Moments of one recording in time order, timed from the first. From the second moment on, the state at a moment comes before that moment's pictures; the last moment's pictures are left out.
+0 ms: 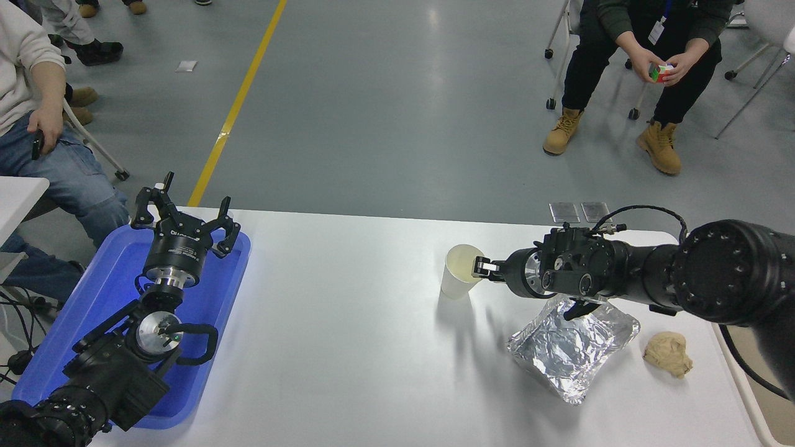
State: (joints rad) left arm -0.62 0.18 -0.87 -0.41 -0.09 -0.58 -0.50; right arm 1.31 0.00 -1.11 0.76 -0.02 0.05 0.18
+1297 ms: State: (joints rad) left arm -0.62 0.18 -0.87 -0.41 -0.09 -0.58 -0.50; right arm 1.76 -0.08 -1.15 0.99 -0.09 0.24 0.28
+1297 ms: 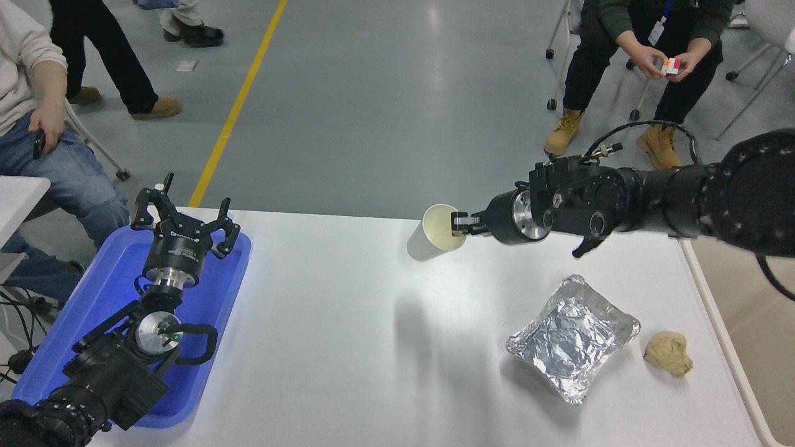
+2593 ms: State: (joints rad) left arm -0.62 0.18 -0.87 -0.41 -0.09 -0.58 -0.50; right arm 2.16 -0.37 -1.39 1.00 -0.19 0.53 0.27
